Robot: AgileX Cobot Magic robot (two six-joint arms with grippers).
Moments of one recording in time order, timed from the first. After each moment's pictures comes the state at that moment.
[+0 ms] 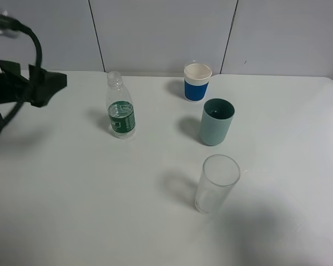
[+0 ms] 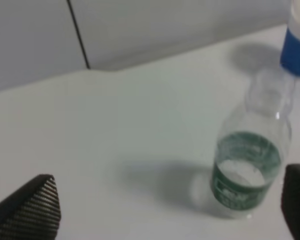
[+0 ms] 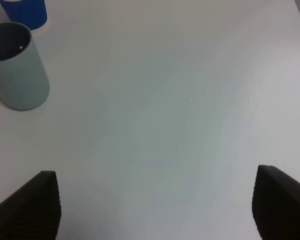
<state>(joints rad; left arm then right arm) -0.30 1.00 -0.51 0.21 -0.04 -0.20 -0.03 -0.01 -0.50 0.04 1.07 -0.10</state>
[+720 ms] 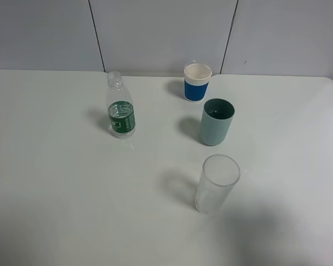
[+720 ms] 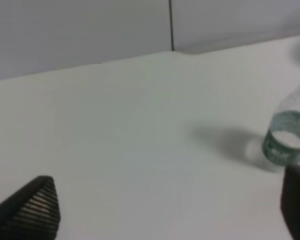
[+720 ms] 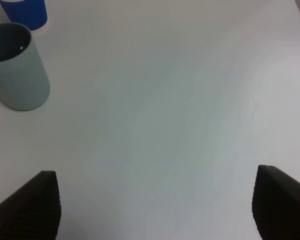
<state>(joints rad) -0.30 0.60 -0.74 0.27 0.72 -0.25 -0.03 -0.01 -0.50 0.04 1.07 -0.09</state>
